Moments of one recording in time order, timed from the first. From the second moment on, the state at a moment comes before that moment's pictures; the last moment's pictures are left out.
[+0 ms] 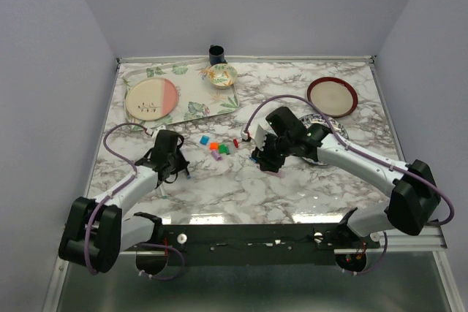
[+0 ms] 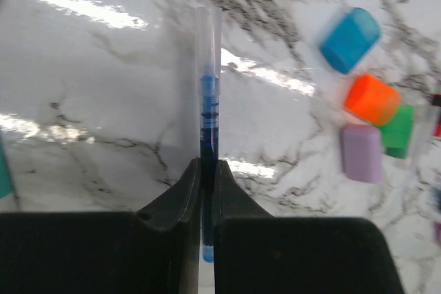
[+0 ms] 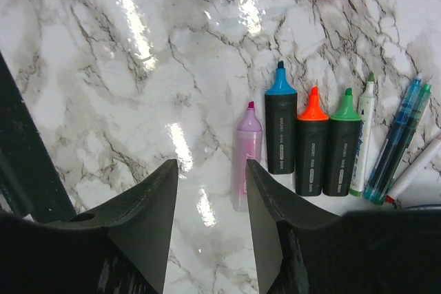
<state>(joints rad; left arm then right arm) -0.28 1.18 0.48 -0.21 -0.15 -0.72 0.78 1.43 1.06 -0.62 -0.29 -0.44</state>
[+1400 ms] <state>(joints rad) -0.80 1.12 0.20 0.86 -0.05 -1.08 0.72 1.44 1.03 -0.42 -0.84 -0.14</state>
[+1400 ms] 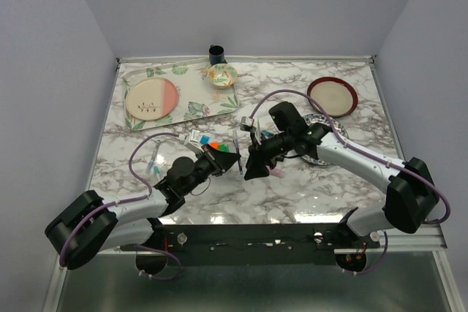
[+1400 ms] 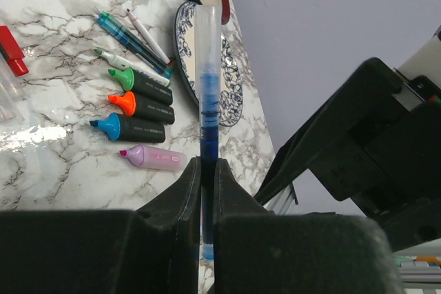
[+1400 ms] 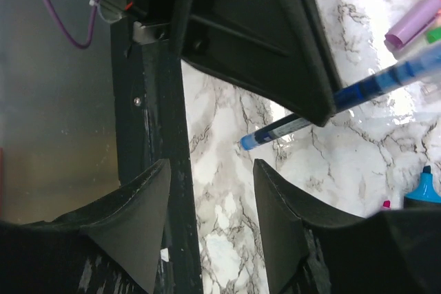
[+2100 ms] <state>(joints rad) -0.92 1.18 0.26 0.93 -0.19 -1.08 0.69 1.45 0.96 -0.26 -0.67 0.16</state>
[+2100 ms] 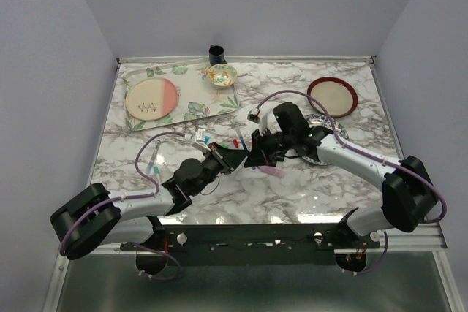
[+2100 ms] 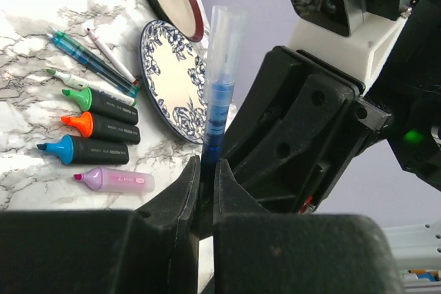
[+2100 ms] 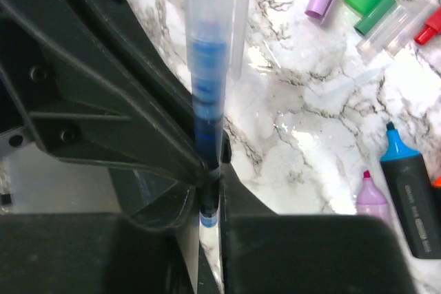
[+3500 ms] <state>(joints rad) -0.88 0.93 0.30 0.52 -0.37 -0.99 0.69 1.60 1.08 -0.52 -0.86 -0.23</state>
